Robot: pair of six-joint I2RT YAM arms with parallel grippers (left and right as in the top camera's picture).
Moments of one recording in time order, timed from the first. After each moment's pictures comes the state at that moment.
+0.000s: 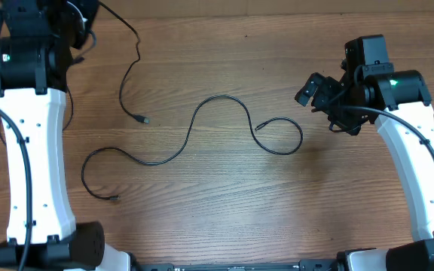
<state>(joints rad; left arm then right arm) 0.04 1.70 2.09 -0.86 0.02 -1.04 0.11 1.55 1.50 -1.15 -0.18 0.62</state>
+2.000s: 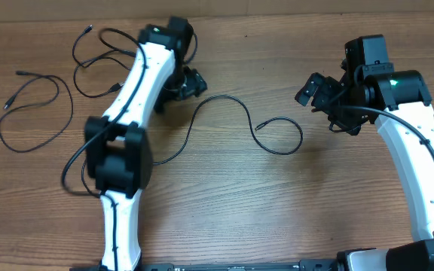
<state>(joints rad) -0.26 2.28 2.10 -1.38 0.02 -0.80 0.11 1.55 1.50 -1.15 -0.18 0.62</state>
